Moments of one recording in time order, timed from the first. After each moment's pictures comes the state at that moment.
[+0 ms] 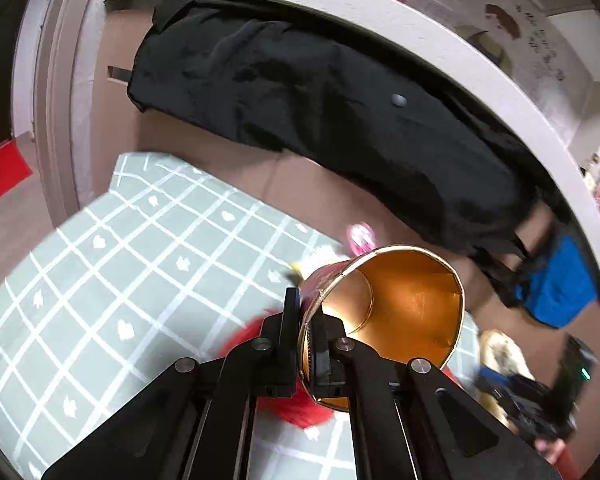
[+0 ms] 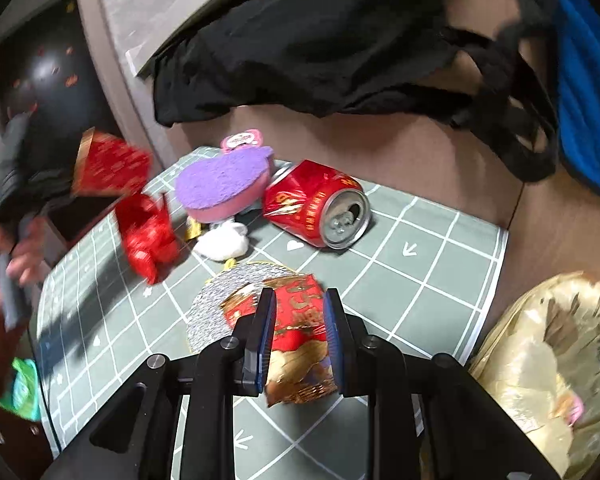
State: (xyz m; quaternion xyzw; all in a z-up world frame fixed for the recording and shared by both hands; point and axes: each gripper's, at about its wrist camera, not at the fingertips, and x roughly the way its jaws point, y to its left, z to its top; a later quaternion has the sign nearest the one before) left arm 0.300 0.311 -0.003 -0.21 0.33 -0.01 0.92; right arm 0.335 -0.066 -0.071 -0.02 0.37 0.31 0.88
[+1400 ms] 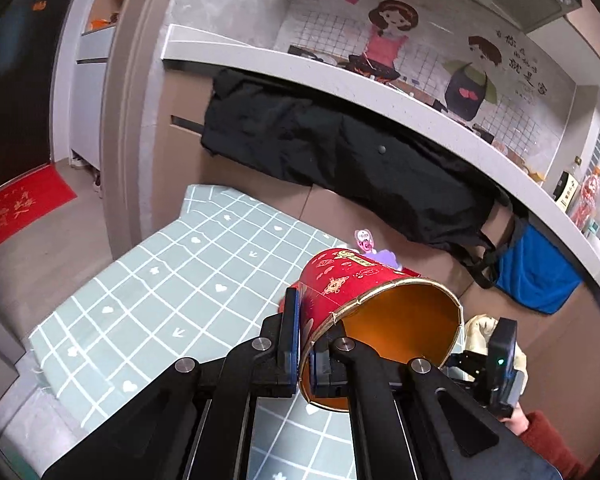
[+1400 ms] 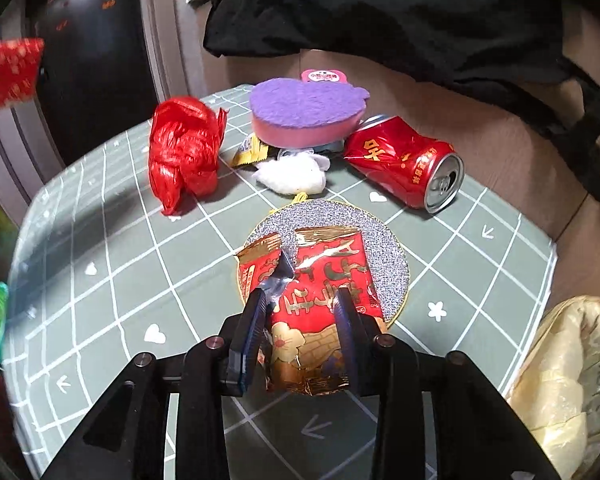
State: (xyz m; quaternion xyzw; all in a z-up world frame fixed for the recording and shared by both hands) left arm 0.133 0.326 0.071 -0.18 0.28 0.05 0.94; right arm 0.279 0.004 -0.107 -0.17 0.37 0.32 0.85
